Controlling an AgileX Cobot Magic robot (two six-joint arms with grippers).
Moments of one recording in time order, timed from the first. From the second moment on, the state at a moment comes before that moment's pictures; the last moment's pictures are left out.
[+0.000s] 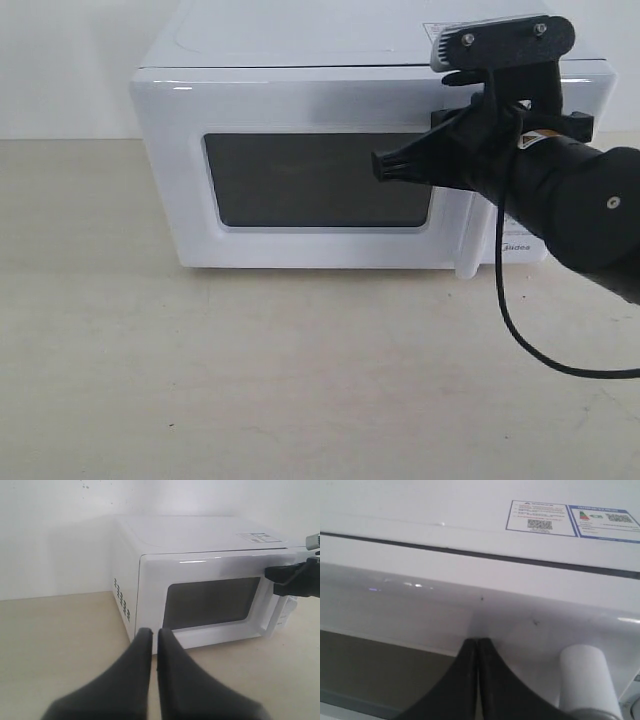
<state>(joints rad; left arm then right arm) -0.30 0.08 -0.68 -0.07 0.86 -0.02 0.65 1.51 -0.72 0.83 -0.60 -0.68</state>
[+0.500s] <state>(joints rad) -0.30 0.08 -0.68 -0.07 0.86 -0.04 0.64 1.50 -0.73 0.81 -0.58 -0.71</state>
